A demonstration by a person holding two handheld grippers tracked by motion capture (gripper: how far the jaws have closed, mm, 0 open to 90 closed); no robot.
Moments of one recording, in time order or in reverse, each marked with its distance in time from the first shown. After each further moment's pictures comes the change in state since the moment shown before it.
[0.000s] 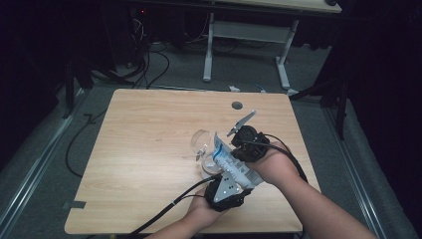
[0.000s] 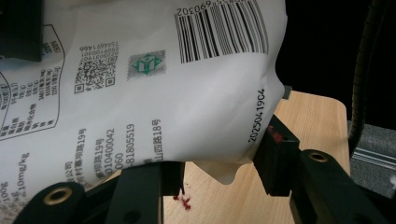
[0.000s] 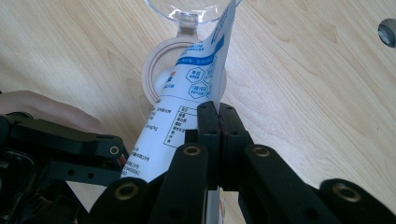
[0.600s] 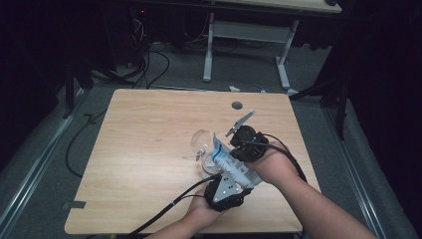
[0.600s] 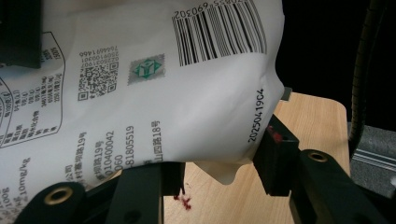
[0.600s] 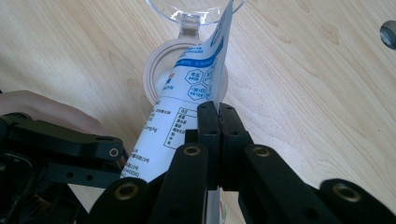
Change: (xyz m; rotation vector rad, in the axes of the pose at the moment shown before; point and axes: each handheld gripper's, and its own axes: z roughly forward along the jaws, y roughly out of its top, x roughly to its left) left arm 0.000 0.000 -0.001 -0.005 0.003 0.001; right arm 0.001 0.002 0.001 0.004 0.001 -0.007
